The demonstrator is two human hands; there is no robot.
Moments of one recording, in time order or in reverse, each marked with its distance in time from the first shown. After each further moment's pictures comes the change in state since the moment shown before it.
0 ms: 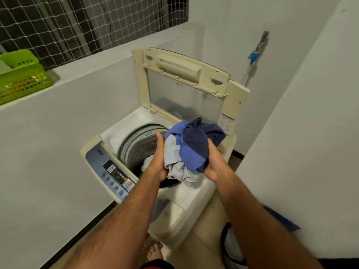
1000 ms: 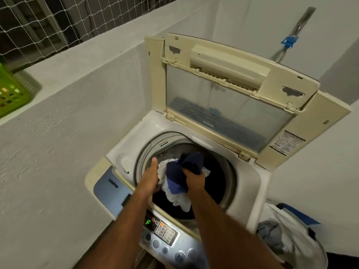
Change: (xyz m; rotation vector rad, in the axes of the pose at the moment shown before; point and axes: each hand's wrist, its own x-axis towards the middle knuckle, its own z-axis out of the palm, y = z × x) left_hand 0.121 0.045 -0.202 0.429 0.344 -0.294; right_hand 0.219 0.165 0.087 -0.242 0.659 0.113
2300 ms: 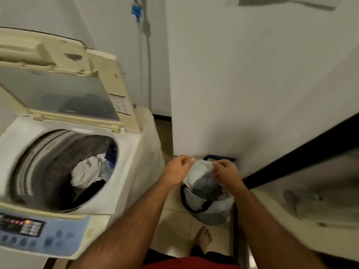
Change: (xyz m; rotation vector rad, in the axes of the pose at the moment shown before) left_hand -0.167 -0.125 0.403 0.799 -0.527 0.448; right_hand -0.012 0.009 -0.526 -0.146 0.146 -0.147
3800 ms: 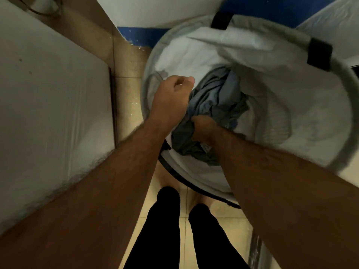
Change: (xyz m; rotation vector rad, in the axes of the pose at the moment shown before) left_hand 0.384 -0.373 0.283 -0.230 -0.069 -0.200; right_hand 0.436 0.455 0.164 -1.115 -0.659 0.194
